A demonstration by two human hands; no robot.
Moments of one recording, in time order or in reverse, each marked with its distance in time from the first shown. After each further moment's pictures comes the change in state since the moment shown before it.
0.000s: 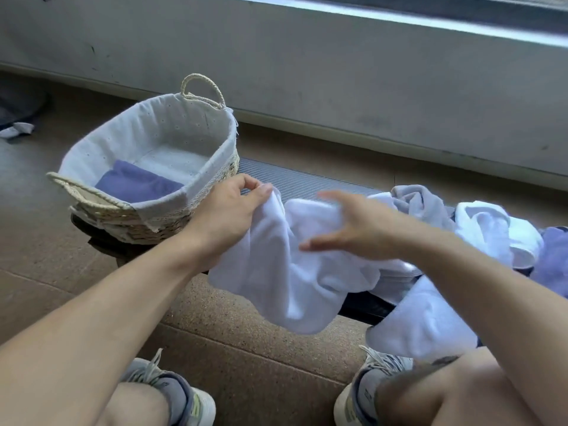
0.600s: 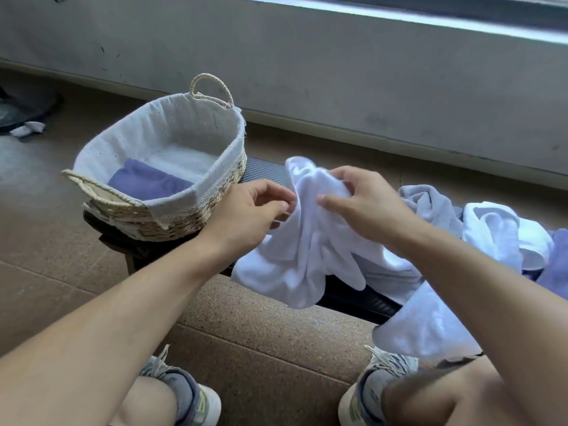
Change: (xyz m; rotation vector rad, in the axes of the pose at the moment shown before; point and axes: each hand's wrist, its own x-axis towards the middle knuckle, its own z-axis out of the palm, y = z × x) left_hand -0.012 0.008 0.009 -0.077 -0.079 0.021; right_hand 0.017 -0.004 0.007 0.433 0.292 -0.062
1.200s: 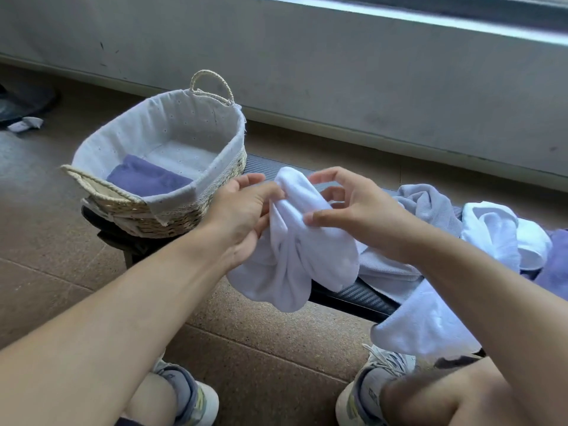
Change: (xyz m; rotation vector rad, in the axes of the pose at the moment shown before) left_hand 0.003 0.015 0.011 -0.657 0.226 -0.292; right_hand -0.007 0.006 0.003 0.330 -0.270 -0.029
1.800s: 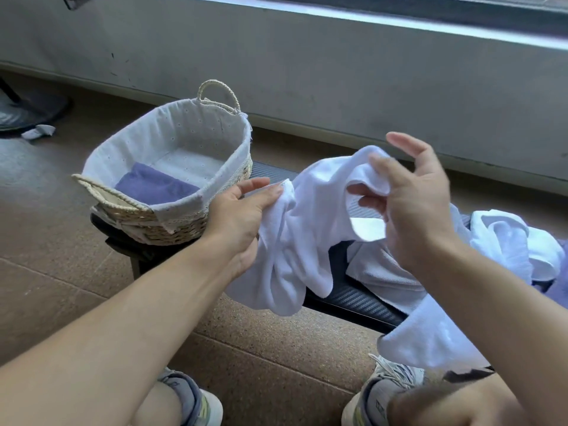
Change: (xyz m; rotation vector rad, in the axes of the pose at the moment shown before) left_hand 0.010 -0.006 -0.005 -0.051 0.055 0.100; right_hand -0.008 -0.024 -0.002 0.530 0.669 -0.104
